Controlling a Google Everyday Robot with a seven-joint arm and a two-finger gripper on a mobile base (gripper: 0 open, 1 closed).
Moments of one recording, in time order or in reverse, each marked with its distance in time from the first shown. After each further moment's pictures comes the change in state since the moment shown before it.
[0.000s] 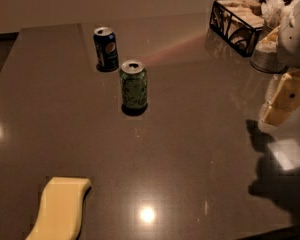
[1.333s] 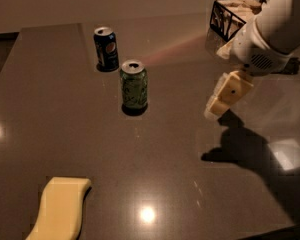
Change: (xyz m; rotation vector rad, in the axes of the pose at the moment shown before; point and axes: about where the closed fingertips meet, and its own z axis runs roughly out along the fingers) arm -0.063 -0.029 0.063 -0.039 -0.233 0.092
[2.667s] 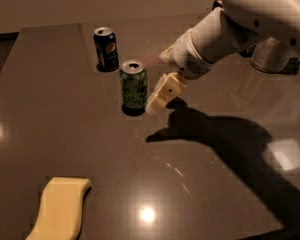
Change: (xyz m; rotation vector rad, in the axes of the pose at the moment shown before) arm -0.105 0.003 0.089 -0.118 -0.254 -0.063
